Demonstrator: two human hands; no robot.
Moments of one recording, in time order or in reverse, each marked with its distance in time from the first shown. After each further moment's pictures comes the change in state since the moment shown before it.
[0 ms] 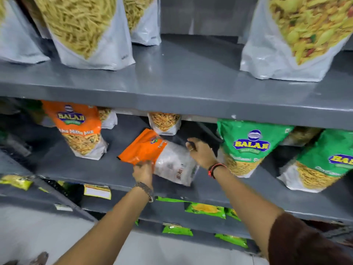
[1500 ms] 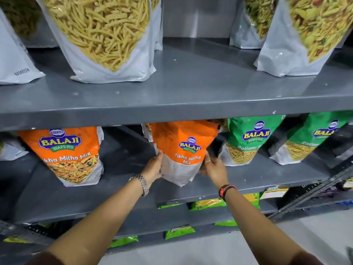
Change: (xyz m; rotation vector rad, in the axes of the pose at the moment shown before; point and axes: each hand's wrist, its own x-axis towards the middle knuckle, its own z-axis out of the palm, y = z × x) left_hand 0.062 0.059 -0.023 0.384 -0.800 -0.031; right_hand -0.045 -0.030 0.060 0.506 0.395 0.504
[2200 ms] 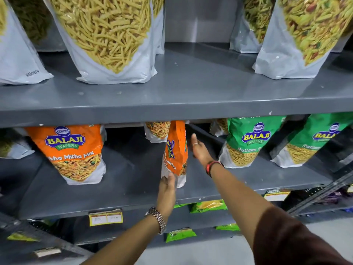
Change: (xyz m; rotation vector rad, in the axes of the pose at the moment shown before) left_hand -0.063 -0.054 0.045 0.051 0.202 0.202; right_hand 0.035 -0.050 0.030 -0.025 -0.202 0.000
